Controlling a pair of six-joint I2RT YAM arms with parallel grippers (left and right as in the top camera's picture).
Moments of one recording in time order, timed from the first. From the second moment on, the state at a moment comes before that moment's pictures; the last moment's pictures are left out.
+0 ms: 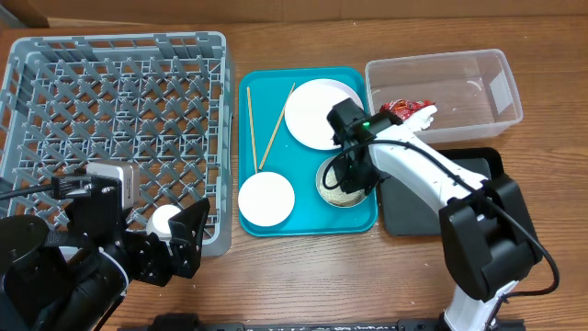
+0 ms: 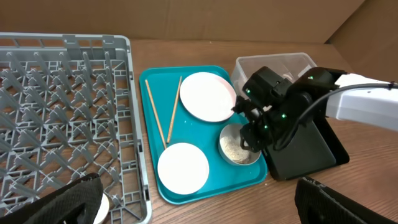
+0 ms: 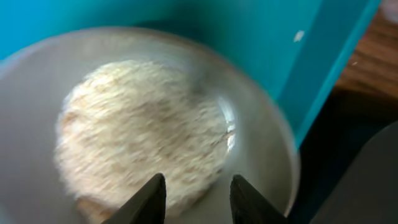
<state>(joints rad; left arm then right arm) 0.03 0.88 1.71 -1.42 0.37 -0.07 0.52 1.91 1.36 -0.99 0.01 0.20</state>
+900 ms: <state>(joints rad) 0.03 0.88 1.71 -1.42 0.37 -0.07 0.69 1.94 1.36 -0.83 0.00 0.31</state>
